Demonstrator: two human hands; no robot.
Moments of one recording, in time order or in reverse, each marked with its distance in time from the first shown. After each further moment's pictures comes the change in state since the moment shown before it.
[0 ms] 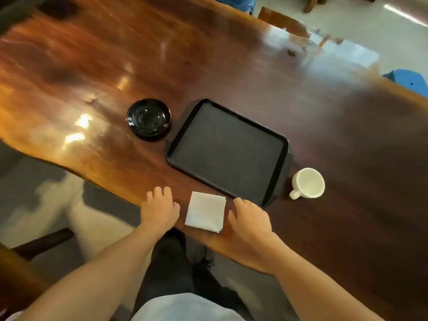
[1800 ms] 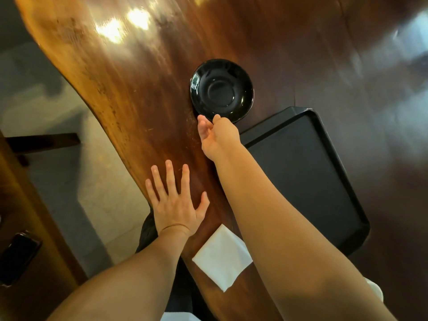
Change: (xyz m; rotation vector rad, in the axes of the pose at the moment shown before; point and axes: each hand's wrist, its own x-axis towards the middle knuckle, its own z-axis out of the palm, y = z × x) left_hand 0.079 -0.010 0.076 -0.121 0.375 -0.452; right_hand 0.262 -0.273 -0.001 1.648 -0.511 0.773
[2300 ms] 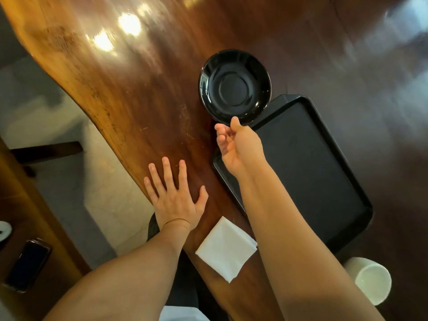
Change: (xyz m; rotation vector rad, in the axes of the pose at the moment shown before) left_hand 0.000 -0.001 0.001 0.004 -0.024 -0.011; right_hand -0.033 -0.018 -0.055 -0.086 -0.016 -0.118
